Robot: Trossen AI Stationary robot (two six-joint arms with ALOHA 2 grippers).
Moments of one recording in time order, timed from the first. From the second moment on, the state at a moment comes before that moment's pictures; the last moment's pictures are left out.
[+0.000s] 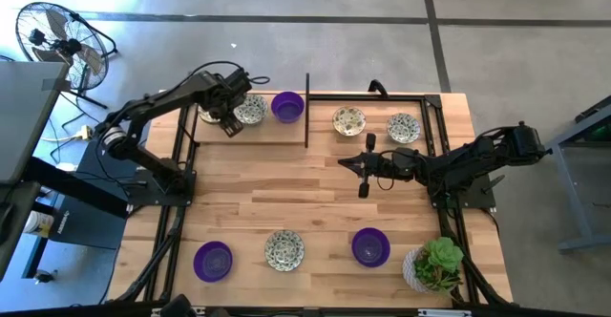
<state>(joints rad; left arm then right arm) 0.77 1.45 1.15 -1.14 -0.31 0.08 -0.03 1.35 0.29 0.99 0.15 -0.14</state>
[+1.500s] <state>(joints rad) 0.13 1.08 0.47 0.31 -0.10 0.02 -0.08 1.35 0.29 0.90 0.18 -0.13</state>
